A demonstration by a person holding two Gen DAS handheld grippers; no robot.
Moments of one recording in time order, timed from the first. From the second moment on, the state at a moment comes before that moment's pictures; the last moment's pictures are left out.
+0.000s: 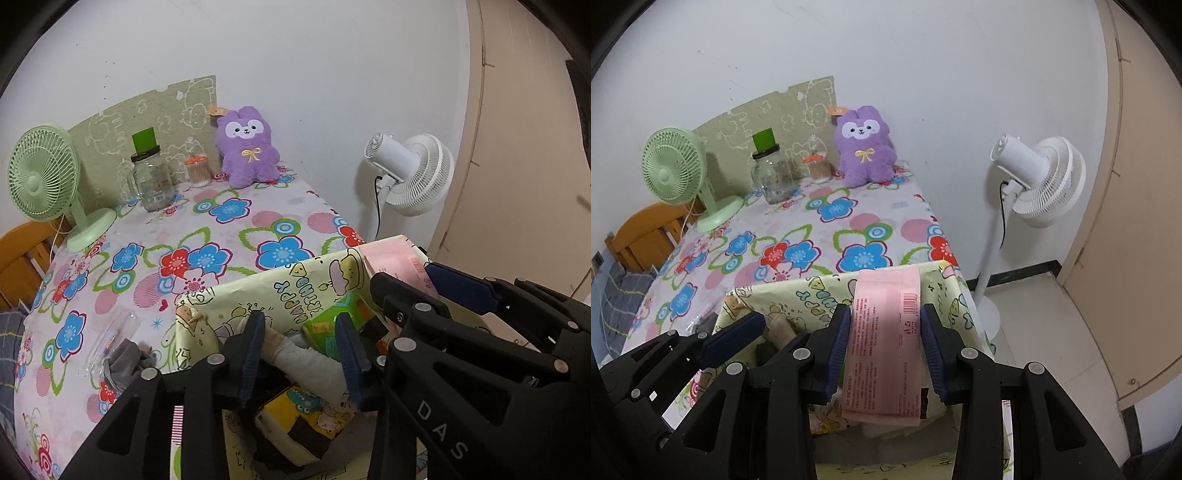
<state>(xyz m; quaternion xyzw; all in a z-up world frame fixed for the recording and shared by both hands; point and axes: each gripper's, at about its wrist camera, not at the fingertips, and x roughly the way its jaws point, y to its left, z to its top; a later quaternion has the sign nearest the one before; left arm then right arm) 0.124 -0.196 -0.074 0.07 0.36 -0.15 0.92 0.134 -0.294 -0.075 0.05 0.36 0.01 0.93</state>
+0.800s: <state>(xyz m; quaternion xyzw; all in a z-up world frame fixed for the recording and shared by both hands) 0.113 -0.186 -0.064 0.09 0.36 -0.13 0.92 0.119 -0.283 -0.063 0.05 0.34 0.01 0.94</state>
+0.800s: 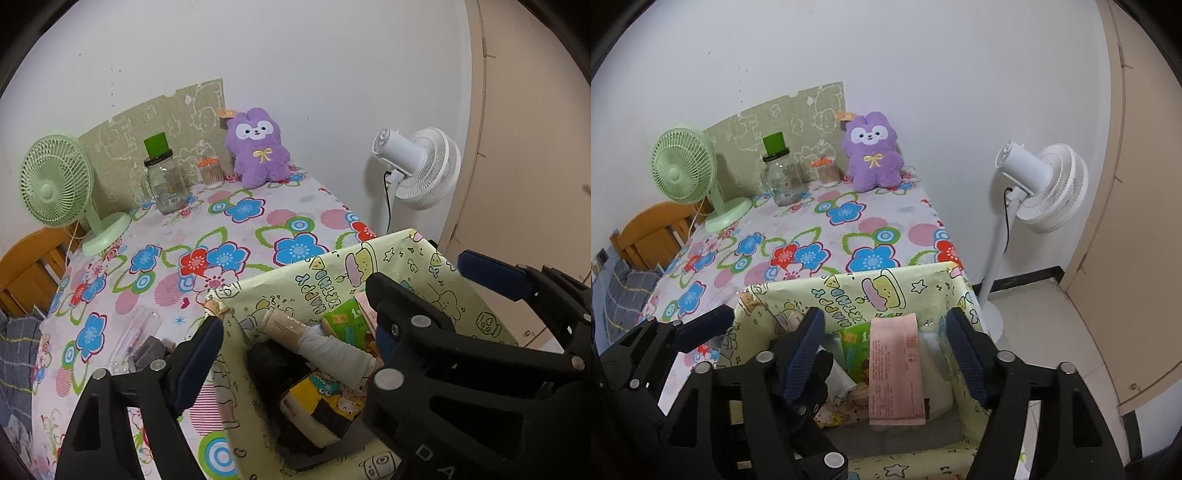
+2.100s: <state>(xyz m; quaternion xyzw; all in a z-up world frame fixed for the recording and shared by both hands) 0.085 -0.071 -0.020 0.06 0.30 -0.12 0.94 0.091 -0.166 -0.006 0.01 0.28 -0.02 0.96</state>
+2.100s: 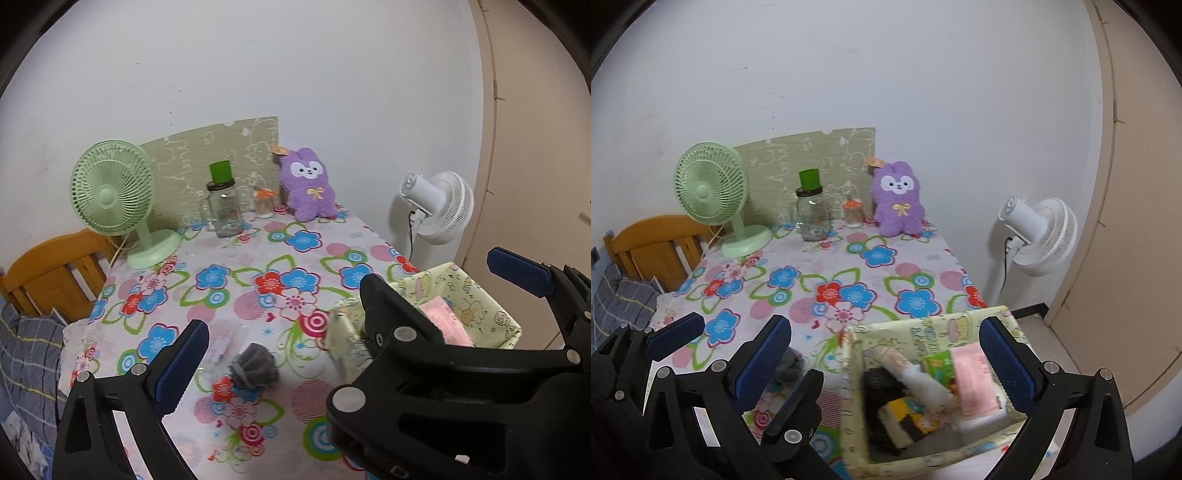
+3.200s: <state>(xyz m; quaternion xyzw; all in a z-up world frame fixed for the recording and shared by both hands) 0.105 0.022 -0.061 0.04 0.31 -0.06 0.95 0.126 -0.069 -0.051 0.00 0.32 0.06 0.95</state>
